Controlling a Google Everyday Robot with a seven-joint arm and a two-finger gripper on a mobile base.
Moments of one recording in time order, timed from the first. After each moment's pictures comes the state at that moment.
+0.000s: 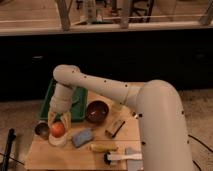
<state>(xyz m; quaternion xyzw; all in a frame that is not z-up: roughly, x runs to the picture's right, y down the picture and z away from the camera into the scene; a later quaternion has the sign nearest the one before) -0.236 0.173 0.677 -0.37 -0.49 -0.43 0.66</state>
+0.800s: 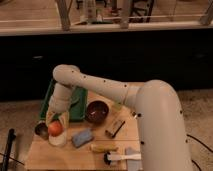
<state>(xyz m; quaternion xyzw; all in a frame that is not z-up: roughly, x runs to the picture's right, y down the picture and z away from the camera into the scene) -0.245 0.170 0.681 -0.37 -0.49 -0.42 0.67</state>
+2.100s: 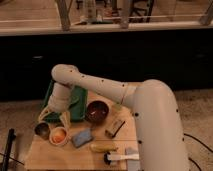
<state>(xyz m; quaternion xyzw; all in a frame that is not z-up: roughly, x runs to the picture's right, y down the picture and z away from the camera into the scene) -0.245 0.170 0.680 -0.37 -0.49 -0.43 0.66</state>
